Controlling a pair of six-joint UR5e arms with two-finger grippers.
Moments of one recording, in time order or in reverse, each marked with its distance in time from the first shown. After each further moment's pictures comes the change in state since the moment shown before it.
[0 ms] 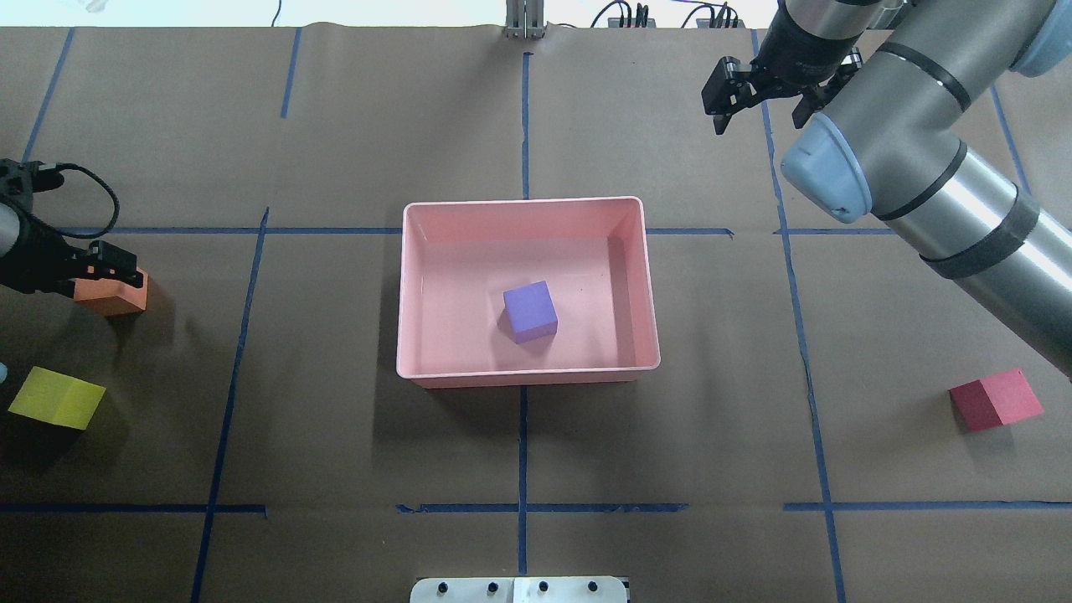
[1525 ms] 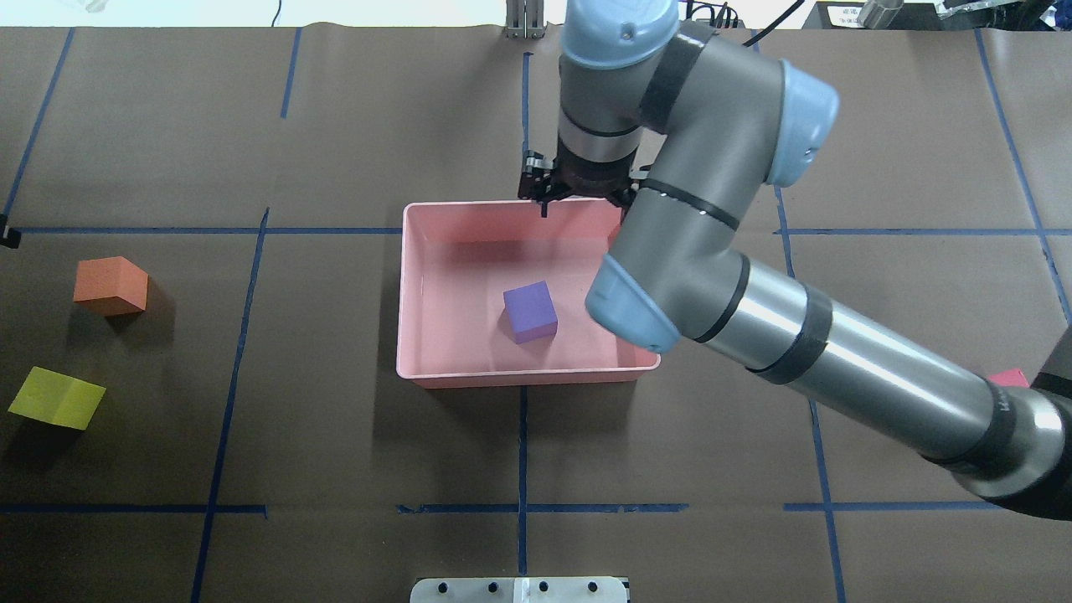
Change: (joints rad) left arm -0.250 0.075 -0.108 0.125 -0.036 0.344; right arm -0.263 0.173 -0.058 0.021 -0.129 0.441
